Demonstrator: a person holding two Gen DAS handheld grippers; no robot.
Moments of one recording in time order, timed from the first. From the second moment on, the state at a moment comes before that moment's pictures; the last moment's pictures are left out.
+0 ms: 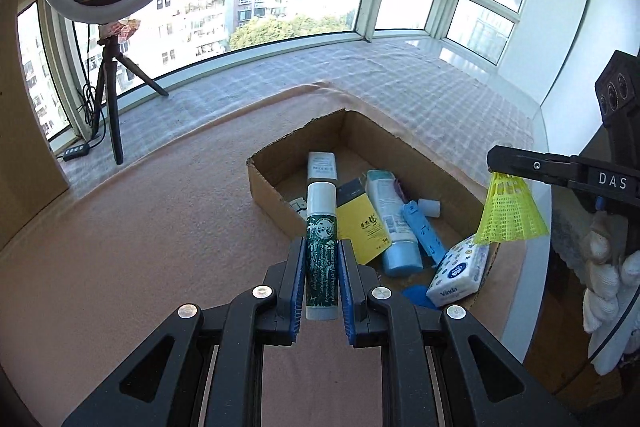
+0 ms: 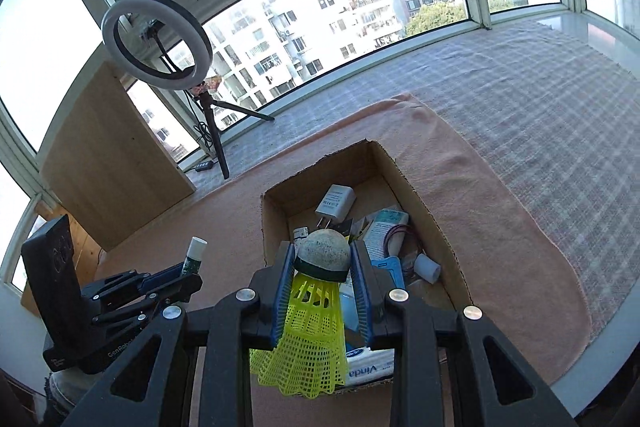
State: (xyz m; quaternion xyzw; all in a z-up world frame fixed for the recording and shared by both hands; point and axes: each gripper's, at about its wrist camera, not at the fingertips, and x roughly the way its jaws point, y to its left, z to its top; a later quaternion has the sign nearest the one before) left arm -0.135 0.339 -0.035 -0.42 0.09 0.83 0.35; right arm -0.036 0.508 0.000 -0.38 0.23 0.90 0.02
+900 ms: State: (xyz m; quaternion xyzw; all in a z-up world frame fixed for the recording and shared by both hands) left arm -0.188 0.428 -0.064 -0.43 0.11 0.82 0.36; right arm -0.050 0.538 -0.022 -0.39 0.24 0.89 0.01
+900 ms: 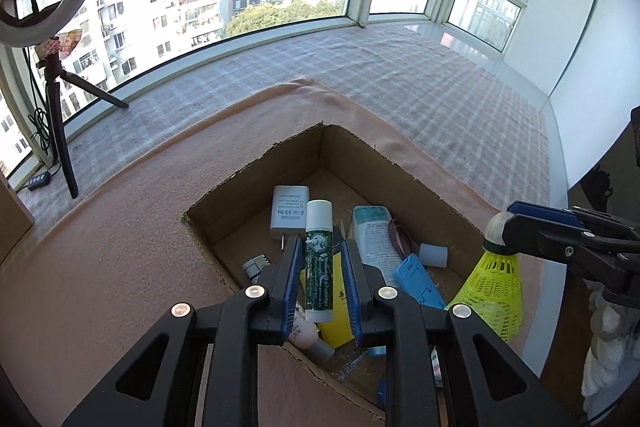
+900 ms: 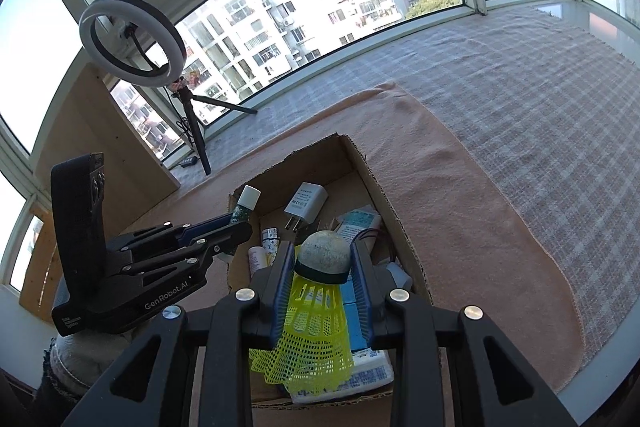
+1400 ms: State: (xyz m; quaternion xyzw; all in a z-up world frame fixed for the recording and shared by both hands) left arm -0.173 0.395 -0.031 -0.40 0.09 0.84 0.35; right arm -0.044 0.521 -0.010 -0.38 0.23 0.90 0.02
